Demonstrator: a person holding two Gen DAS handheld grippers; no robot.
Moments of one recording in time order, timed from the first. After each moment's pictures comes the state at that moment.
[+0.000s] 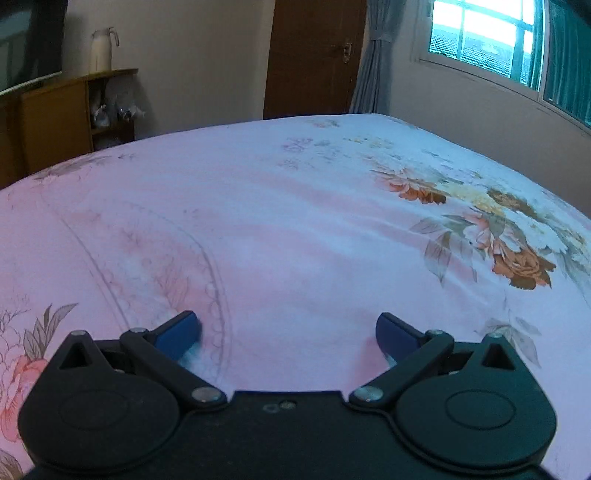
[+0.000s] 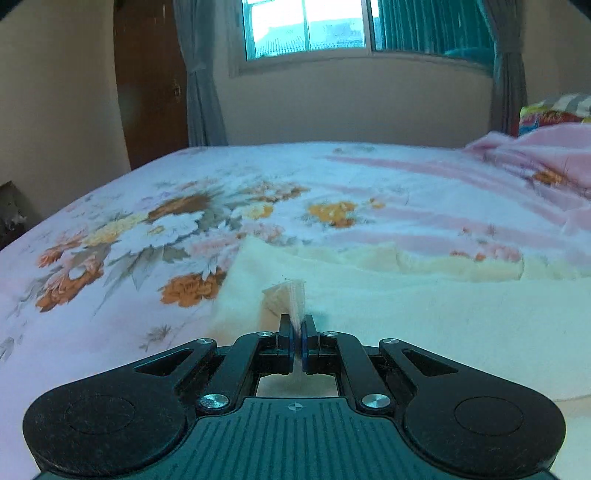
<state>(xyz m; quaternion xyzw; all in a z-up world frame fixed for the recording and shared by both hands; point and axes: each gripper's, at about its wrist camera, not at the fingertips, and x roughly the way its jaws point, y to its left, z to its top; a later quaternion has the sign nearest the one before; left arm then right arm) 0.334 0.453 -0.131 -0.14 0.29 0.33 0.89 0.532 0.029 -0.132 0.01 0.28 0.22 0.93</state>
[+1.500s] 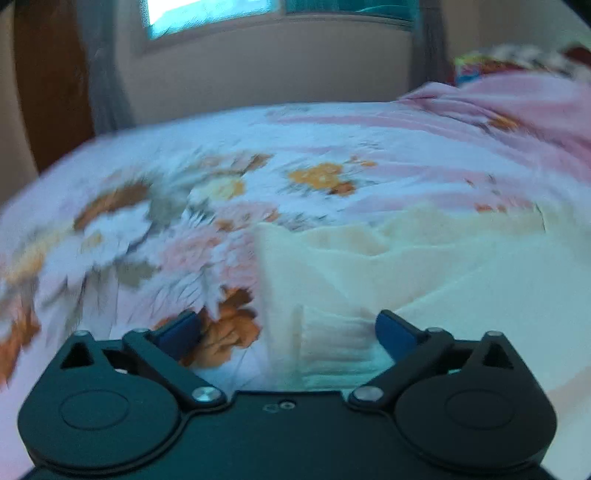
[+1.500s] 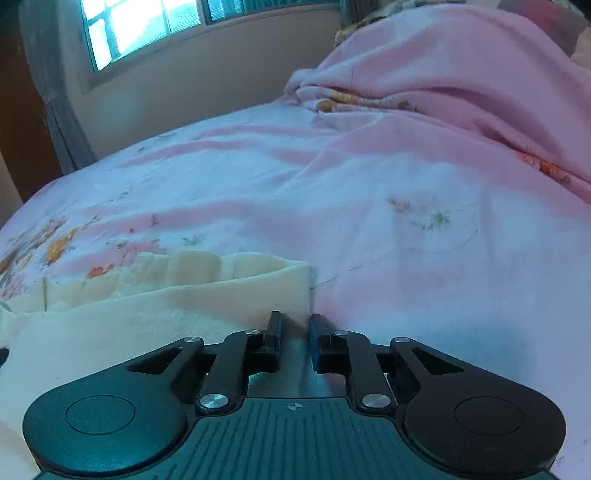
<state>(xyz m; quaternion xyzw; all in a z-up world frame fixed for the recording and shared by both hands) 0.585 0.131 -0.122 0.02 0.35 0.04 0.94 0.630 -0.247 -0.142 0.08 0.36 0.07 0.93</state>
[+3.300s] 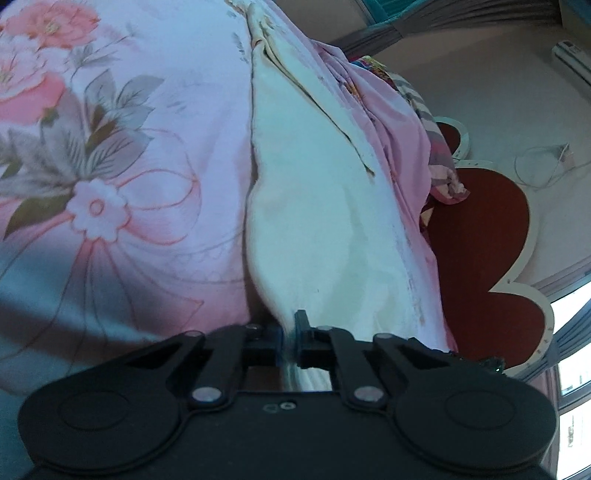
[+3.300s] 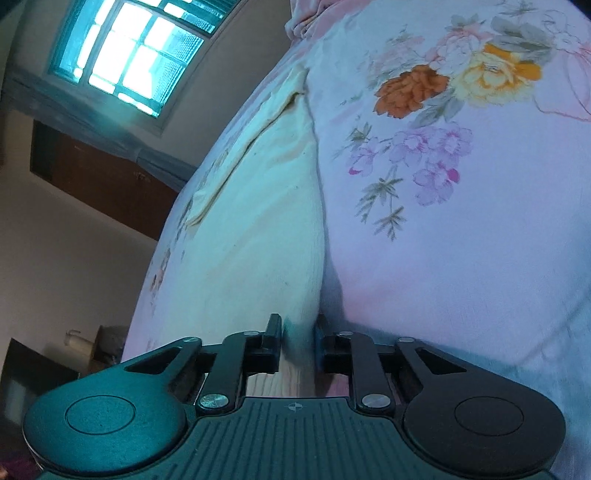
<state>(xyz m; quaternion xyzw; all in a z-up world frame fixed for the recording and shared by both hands) 0.240 0.211 -0.160 -0.36 0.45 -0.25 0.78 0.210 -0.341 -0.154 0.39 0.41 0.22 0.80</state>
